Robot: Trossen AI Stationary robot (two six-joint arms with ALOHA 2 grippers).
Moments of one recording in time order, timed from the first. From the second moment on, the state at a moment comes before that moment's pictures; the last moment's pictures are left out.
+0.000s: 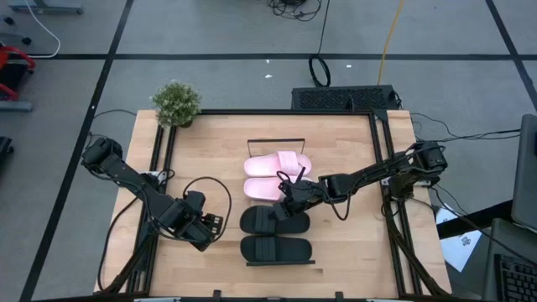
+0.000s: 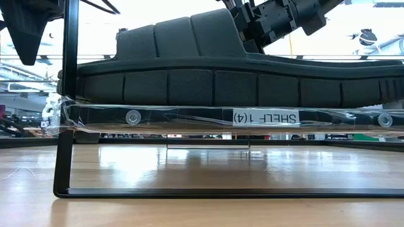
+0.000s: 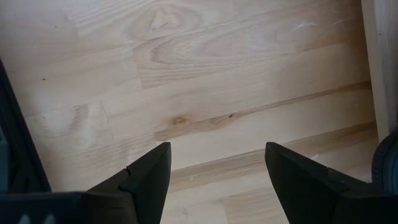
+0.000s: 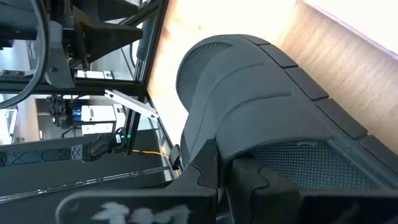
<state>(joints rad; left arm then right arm) -0.63 1.50 1.17 -1.22 -0.16 -2.00 0.20 1.68 0.95 0.21 -0.13 1.33</state>
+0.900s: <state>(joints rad) -0.63 1.50 1.17 -1.23 -0.16 -1.99 0.20 1.68 0.95 0.19 -0.16 1.35</state>
